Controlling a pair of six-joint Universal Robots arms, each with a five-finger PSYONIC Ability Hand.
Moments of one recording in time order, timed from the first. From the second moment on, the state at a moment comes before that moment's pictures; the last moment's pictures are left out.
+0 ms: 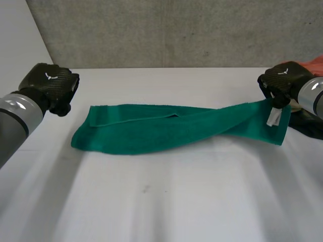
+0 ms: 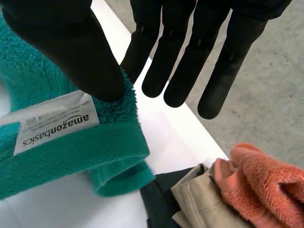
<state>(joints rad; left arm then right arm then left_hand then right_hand) 4.49 -1.69 -1.54 3.08 -1.44 3.67 1.69 -1.10 1.10 0.32 1.28 2.48 1.15 1.19 1.18 1.19 0.99 1.11 1.17 1.18 1.19 0.99</state>
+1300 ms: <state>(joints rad) 4.48 -2.29 -1.26 3.12 -1.49 3.82 1.69 -0.72 1.19 -0.20 1.27 2.25 0.49 0.49 0.49 0.49 0.32 0.55 0.56 0.56 0.56 0.39</state>
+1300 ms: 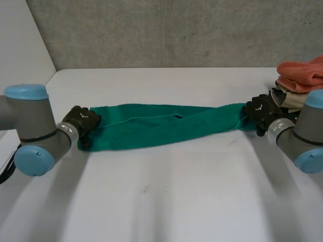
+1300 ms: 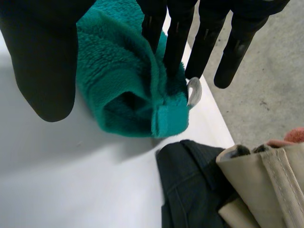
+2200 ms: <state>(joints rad) 4.43 -2.21 -1.21 3.08 -1.52 3.70 1.71 -0.62 0.90 0.06 1.22 2.39 1.15 1.19 1.18 1.19 0.98 0.70 0.69 0.70 0.70 0.52</state>
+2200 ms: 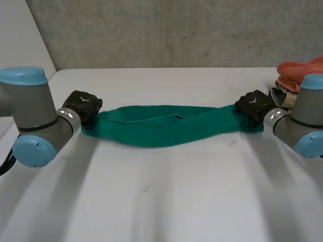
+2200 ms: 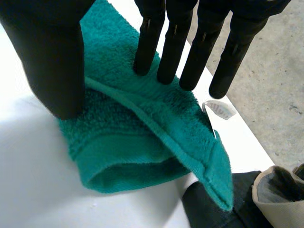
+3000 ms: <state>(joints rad) 4.53 -1.93 -1.30 2.70 -1.45 3.58 1.62 -0.95 0.83 0.82 1.19 2.38 1.15 1.19 1.18 1.19 0.98 1.08 1.18 1.18 1.19 0.98</state>
